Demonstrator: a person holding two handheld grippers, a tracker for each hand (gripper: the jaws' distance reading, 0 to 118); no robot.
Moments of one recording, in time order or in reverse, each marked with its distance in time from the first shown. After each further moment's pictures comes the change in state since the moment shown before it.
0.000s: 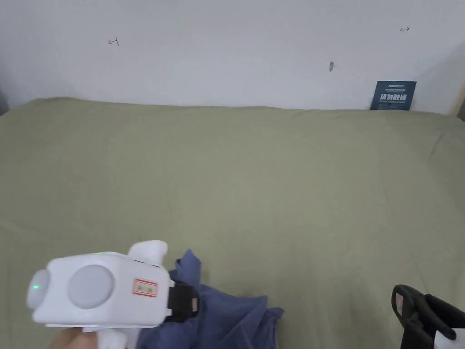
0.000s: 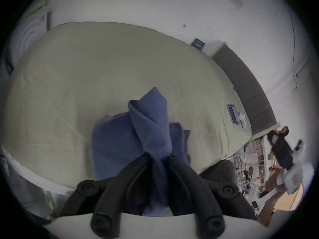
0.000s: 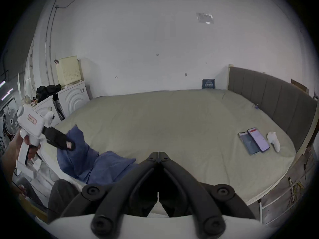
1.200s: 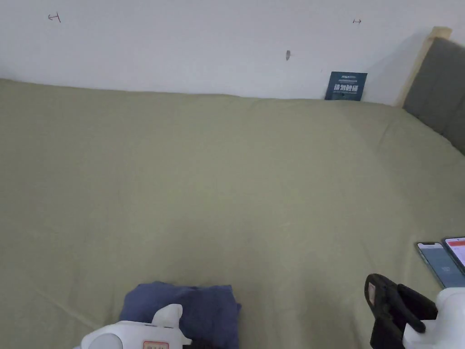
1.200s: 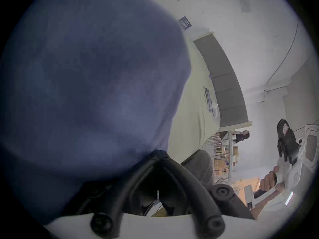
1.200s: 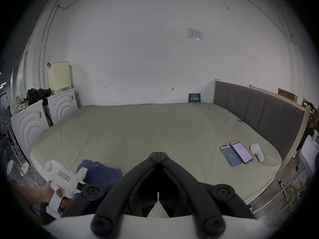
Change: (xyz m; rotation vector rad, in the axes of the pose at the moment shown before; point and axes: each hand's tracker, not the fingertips) left arm -0.010 -0.061 -0.135 -0.170 -0.421 0.171; right arm 0.002 -0.002 0.006 0.006 -0.072 0.023
